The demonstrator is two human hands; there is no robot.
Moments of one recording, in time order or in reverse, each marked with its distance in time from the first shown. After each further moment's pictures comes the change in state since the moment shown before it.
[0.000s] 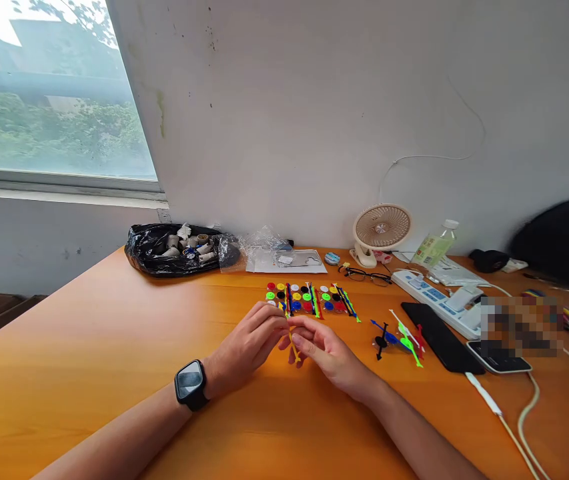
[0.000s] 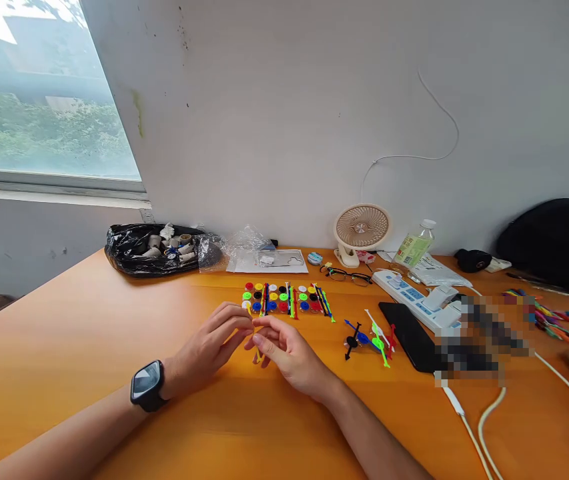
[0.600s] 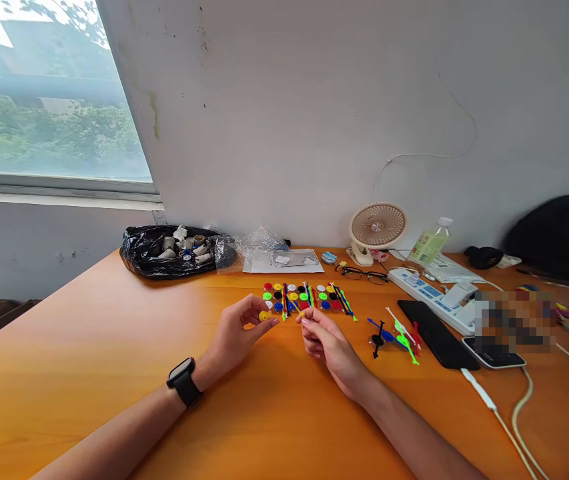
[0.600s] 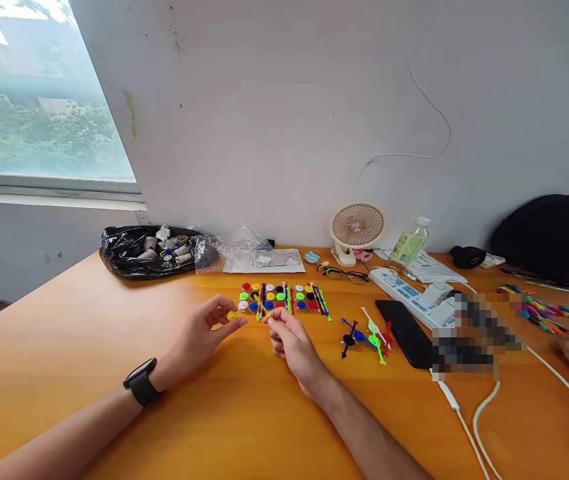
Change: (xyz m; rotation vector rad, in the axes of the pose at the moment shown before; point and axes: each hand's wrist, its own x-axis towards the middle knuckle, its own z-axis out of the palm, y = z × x) left_hand -0.002 -0.025 0.012 -0.391 0.241 -0.507; right_hand 0.005 0.002 -0.002 0.216 0.283 0.100
